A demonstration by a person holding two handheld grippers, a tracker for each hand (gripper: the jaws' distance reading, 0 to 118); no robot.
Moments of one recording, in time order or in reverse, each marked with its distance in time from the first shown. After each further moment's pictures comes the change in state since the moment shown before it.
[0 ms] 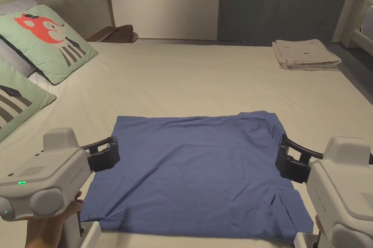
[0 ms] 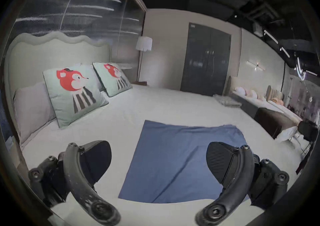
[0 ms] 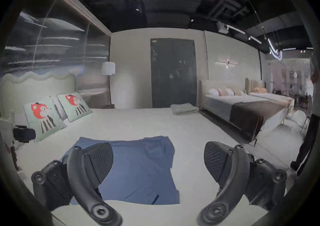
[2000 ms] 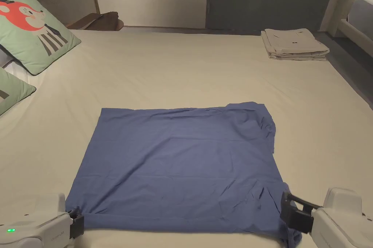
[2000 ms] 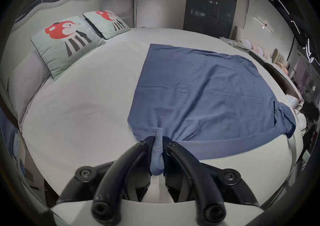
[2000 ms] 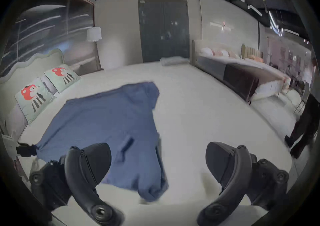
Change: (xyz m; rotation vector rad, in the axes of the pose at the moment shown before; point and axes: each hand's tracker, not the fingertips) left arm -0.053 -0.122 -0.028 -0.519 0.044 -0.093; right arm 0.058 -0.092 -0.005 -0.448 -0.051 -0.092
